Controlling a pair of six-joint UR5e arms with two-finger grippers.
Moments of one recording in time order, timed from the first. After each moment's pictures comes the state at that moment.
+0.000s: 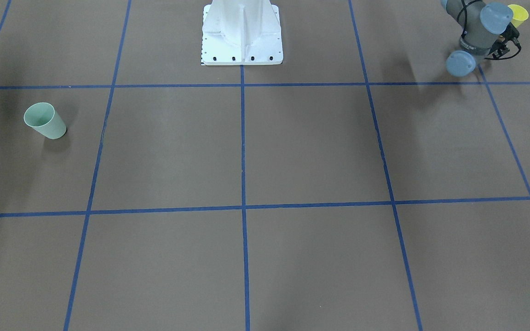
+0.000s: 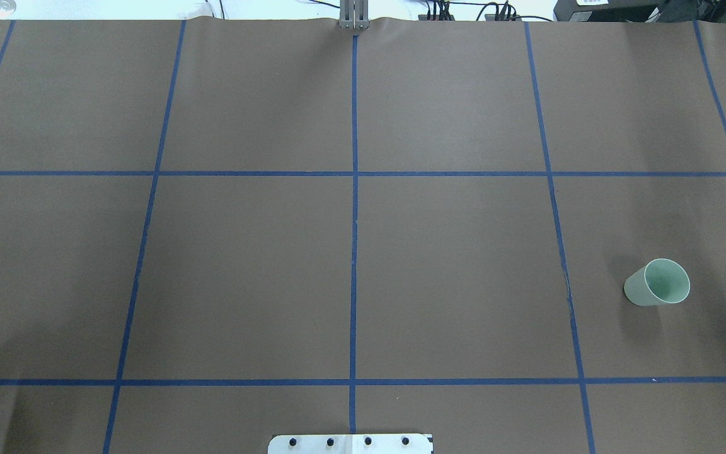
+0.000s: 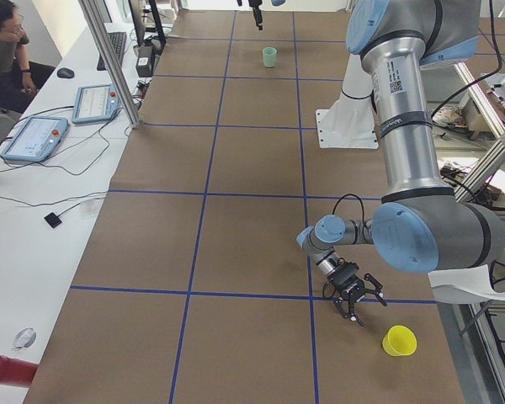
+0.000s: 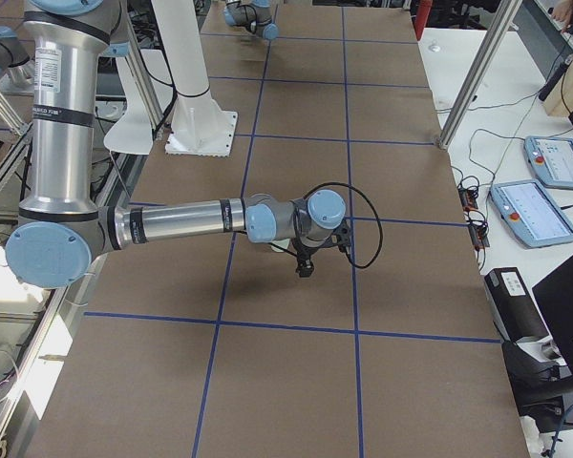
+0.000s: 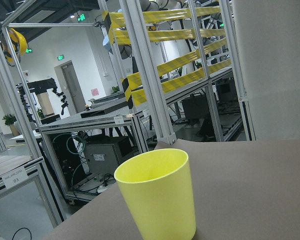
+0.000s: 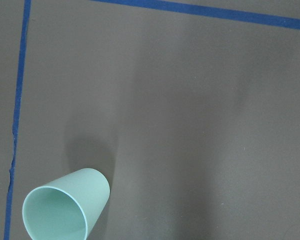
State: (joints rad) left arm -0.25 -1.20 -1.68 -1.17 -2.13 -2.77; right arm 1.28 -1.68 1.79 -1.56 2.54 0.07
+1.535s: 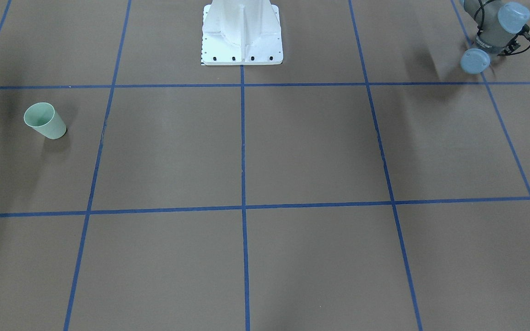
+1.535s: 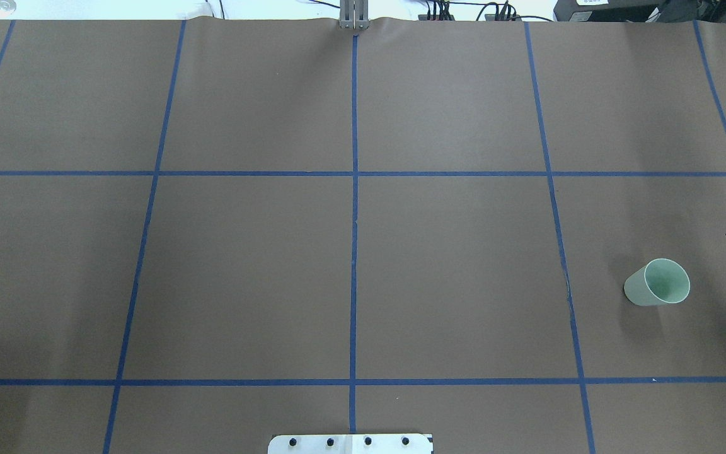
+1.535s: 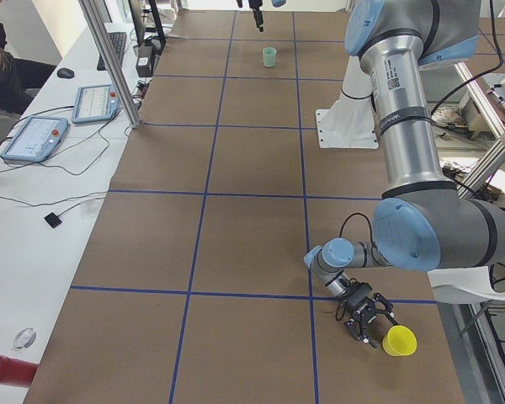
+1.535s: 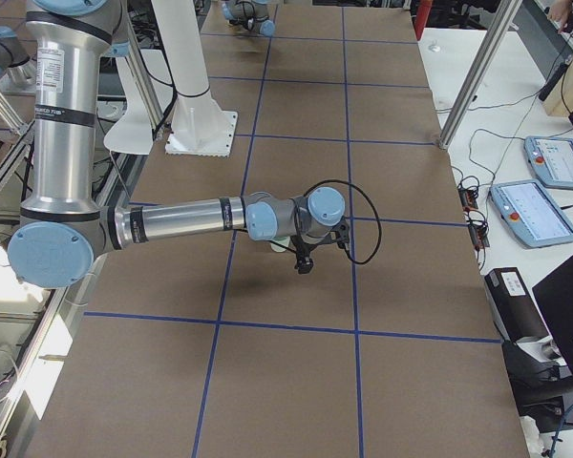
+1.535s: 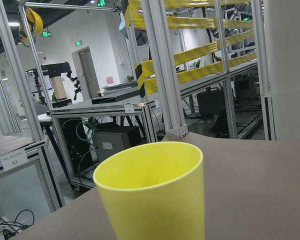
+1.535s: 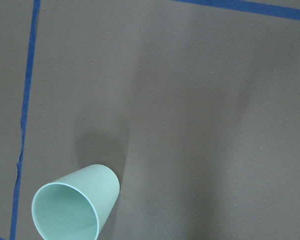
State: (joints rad) left arm -0.21 -1.14 -1.57 -1.37 -2.19 -2.92; right arm 1.26 -1.68 1.80 -1.56 2.55 0.07
